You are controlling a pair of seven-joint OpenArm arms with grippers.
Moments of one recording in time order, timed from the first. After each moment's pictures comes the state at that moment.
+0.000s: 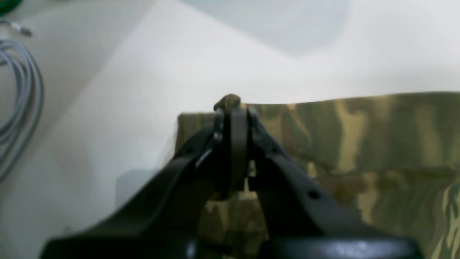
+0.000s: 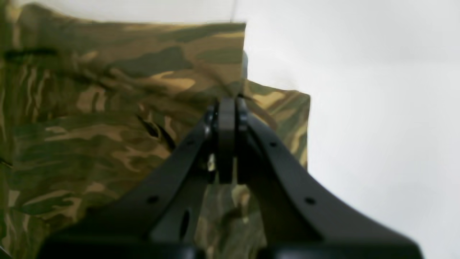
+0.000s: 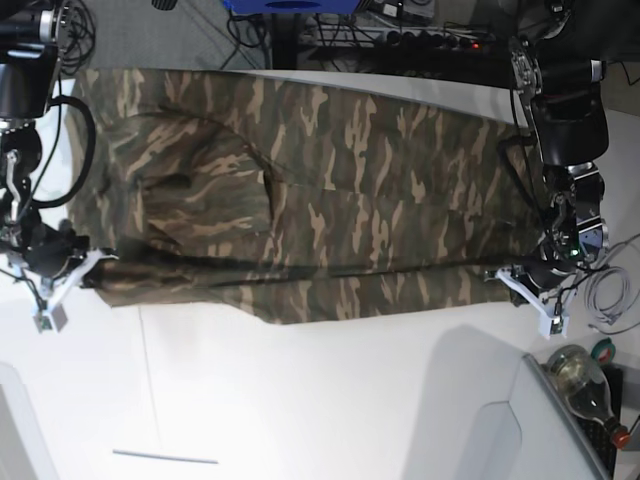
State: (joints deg) left arm -17.0 -18.4 -15.8 51.4 -4.0 -21.3 23.9; right arm 6.4 16.9 13.2 75.4 20.5 24.0 -49.0
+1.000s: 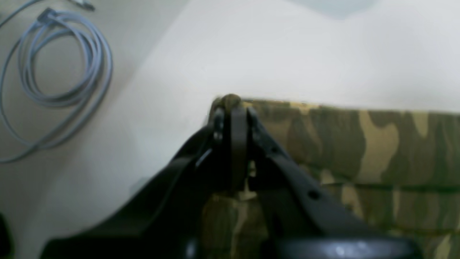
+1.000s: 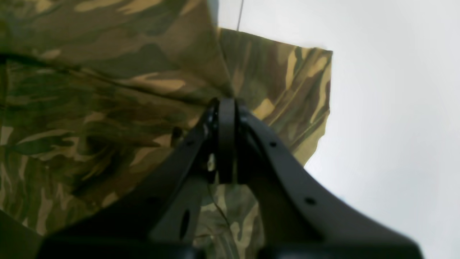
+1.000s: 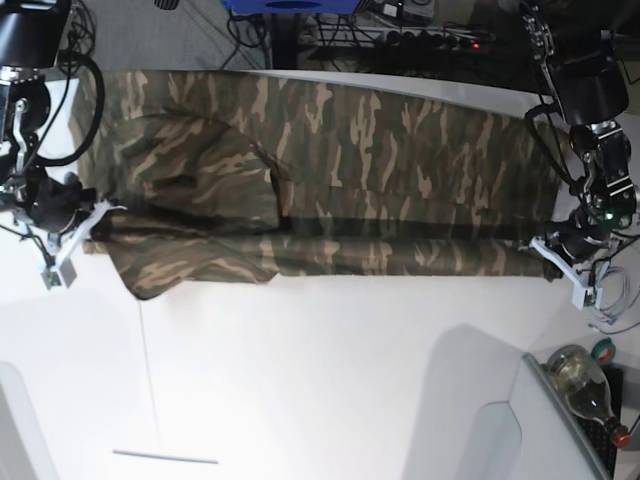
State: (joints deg) left arm -6.8 -21.8 -22.1 62.8 -4.6 -24.1 27.4; right arm -3.6 14.9 15.1 84.6 21.1 24.0 -54.4
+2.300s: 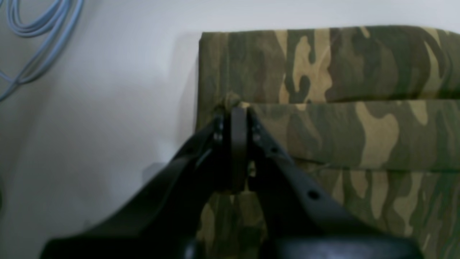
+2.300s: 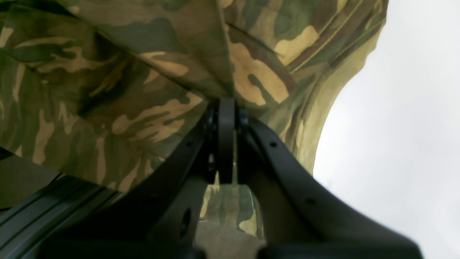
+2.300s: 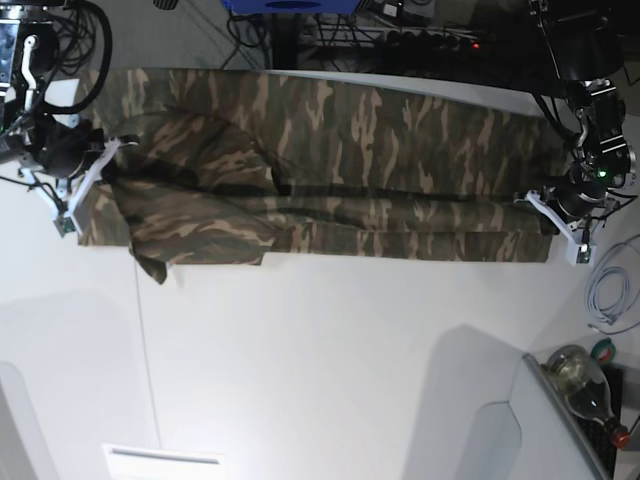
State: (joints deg) left arm 1.6 -21.4 -22.5 67.2 -4.4 -23.8 27.4; right arm -15.7 12.9 15.8 97.7 21.3 24.0 -62.3
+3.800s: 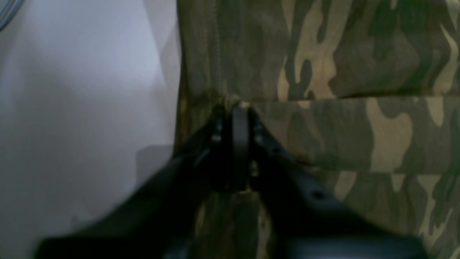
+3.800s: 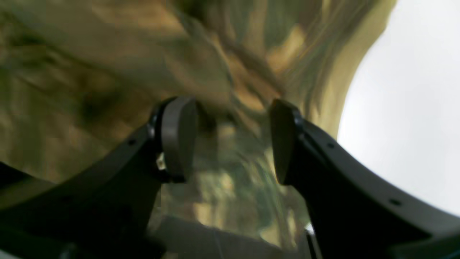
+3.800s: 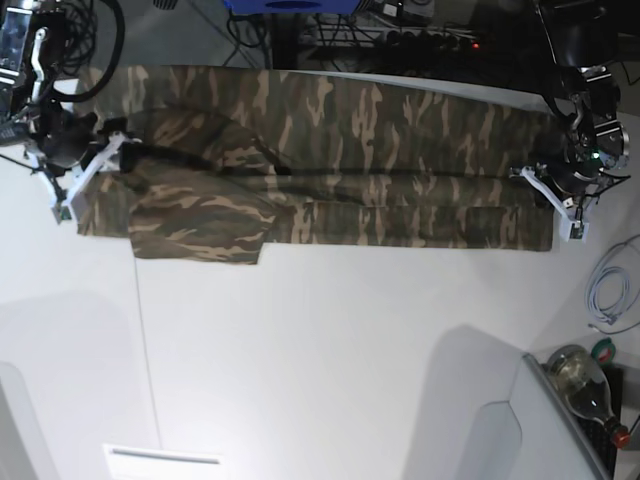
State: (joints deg) left arm 3.9 -21.4 -22.4 64.3 -4.0 -23.8 27.0; right arm -16.2 7.1 20.4 98.0 20.8 24.0 -59.3
